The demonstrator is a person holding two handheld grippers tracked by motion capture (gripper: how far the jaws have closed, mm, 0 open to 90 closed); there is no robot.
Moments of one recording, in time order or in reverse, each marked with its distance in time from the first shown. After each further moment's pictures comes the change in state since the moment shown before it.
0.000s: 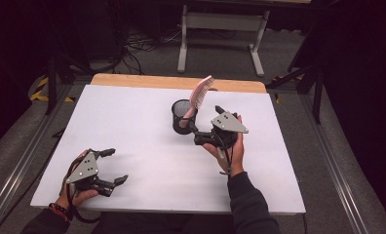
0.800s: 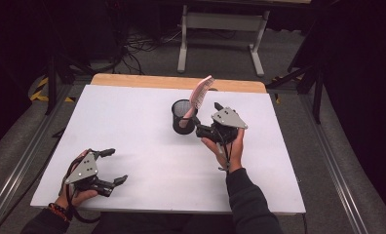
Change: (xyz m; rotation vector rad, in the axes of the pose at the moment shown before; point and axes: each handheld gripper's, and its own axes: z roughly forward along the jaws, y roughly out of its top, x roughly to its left) left arm 0.000 0.000 -0.002 -0.006 0.001 0.003; right arm -0.006 0.005 0.007 0.017 -0.060 0.010
